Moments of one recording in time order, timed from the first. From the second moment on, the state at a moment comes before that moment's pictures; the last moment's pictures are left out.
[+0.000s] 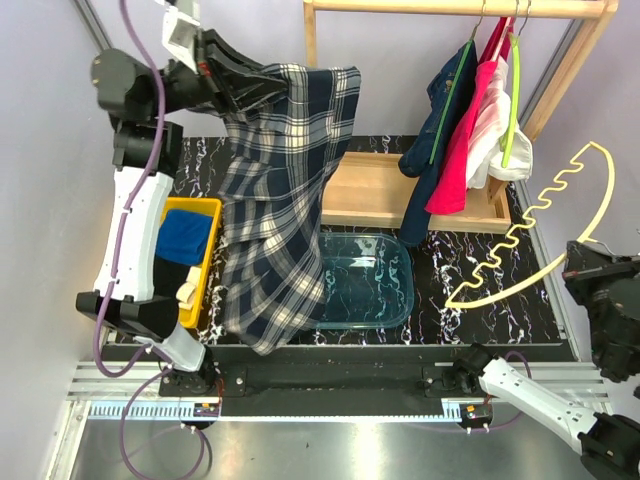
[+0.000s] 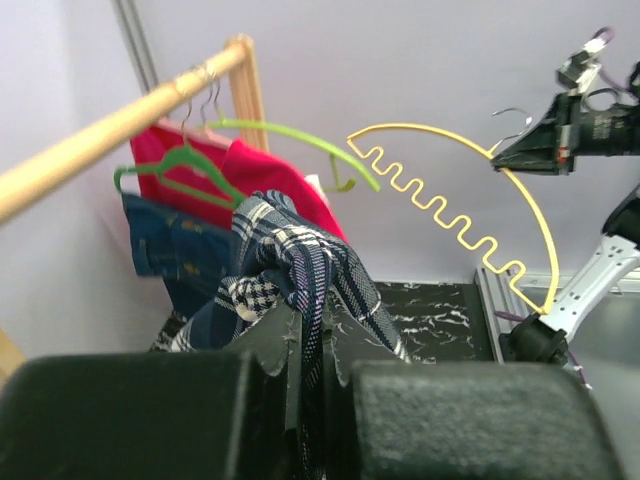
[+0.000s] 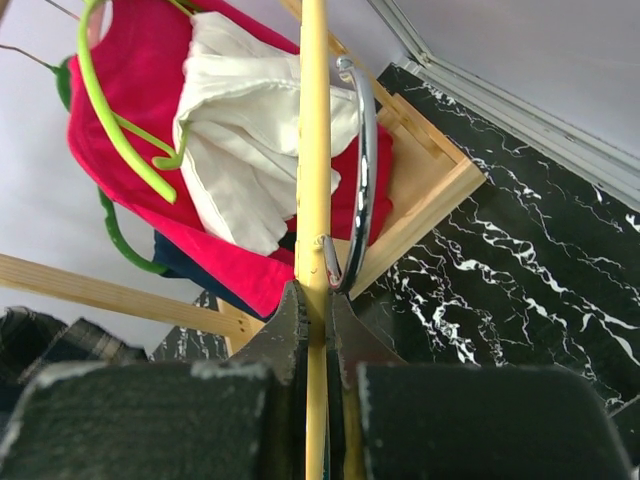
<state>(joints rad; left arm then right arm) -0.17 1.60 2.11 0.18 1.20 -0.56 0.71 0.62 1.65 -1.39 1.05 1.07</state>
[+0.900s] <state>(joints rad) -0.40 1.22 1.20 -0.54 1.01 0.15 0.54 0.78 1.10 -1.38 0.76 1.34</state>
